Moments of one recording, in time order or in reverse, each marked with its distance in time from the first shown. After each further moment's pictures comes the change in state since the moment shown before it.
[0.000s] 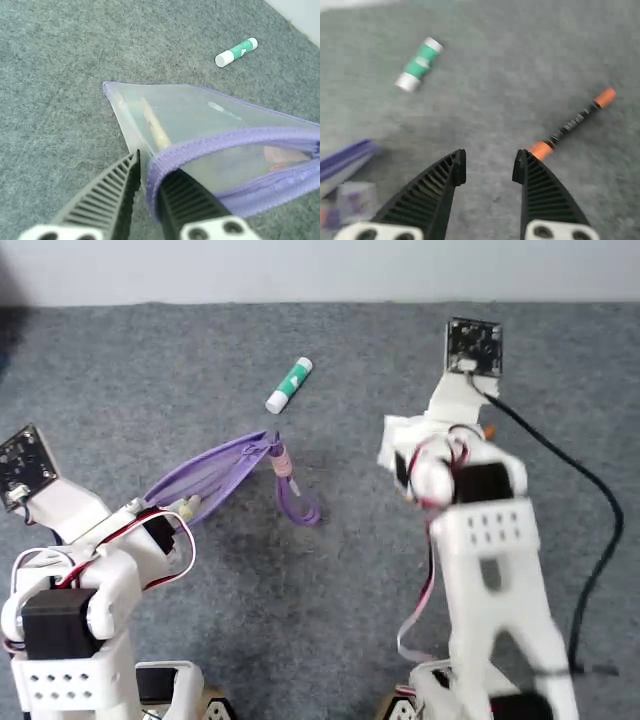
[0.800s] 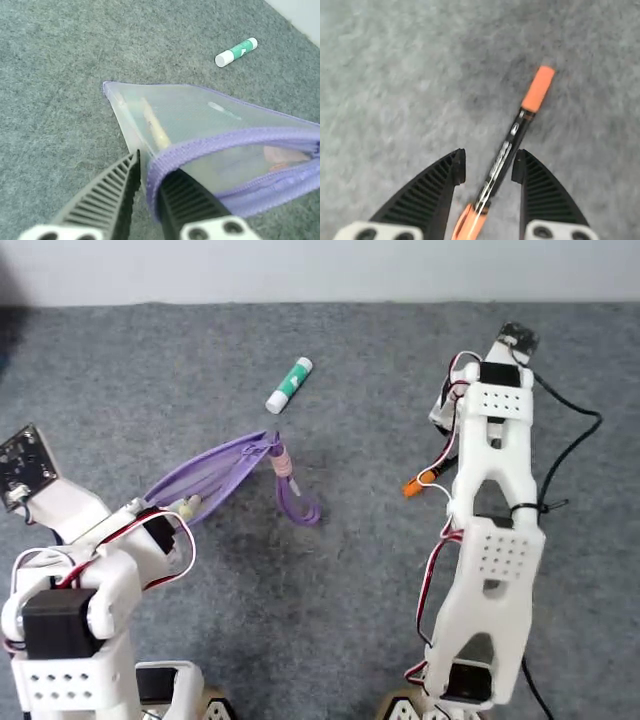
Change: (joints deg) left arm 0.0 0.0 0.0 0.0 0.0; right arm 14.9 75.3 -68.7 18.3 -8.6
